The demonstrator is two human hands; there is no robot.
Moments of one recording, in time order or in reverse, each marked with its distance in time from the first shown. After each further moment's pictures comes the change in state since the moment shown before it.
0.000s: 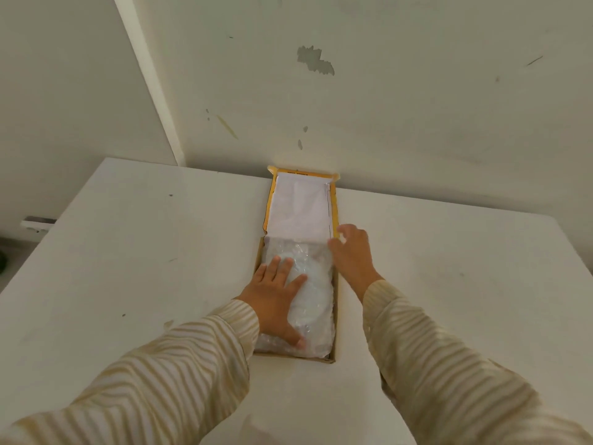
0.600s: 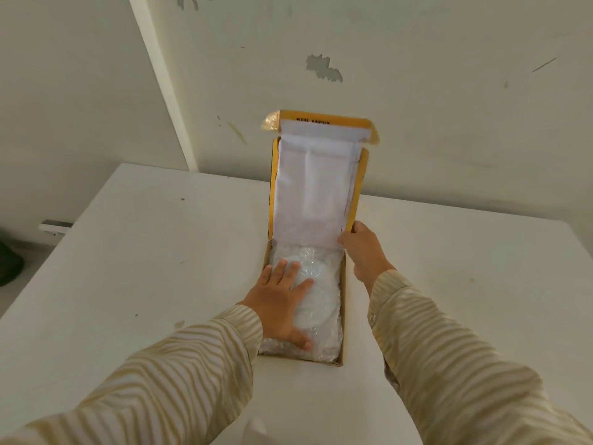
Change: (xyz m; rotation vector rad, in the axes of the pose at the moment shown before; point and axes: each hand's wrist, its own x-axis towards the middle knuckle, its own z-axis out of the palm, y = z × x) left_hand -0.003 -0.007 0.007 -0.005 0.078 0.033; right_hand 0.008 -0.025 -0.014 0.435 -0.116 0.142
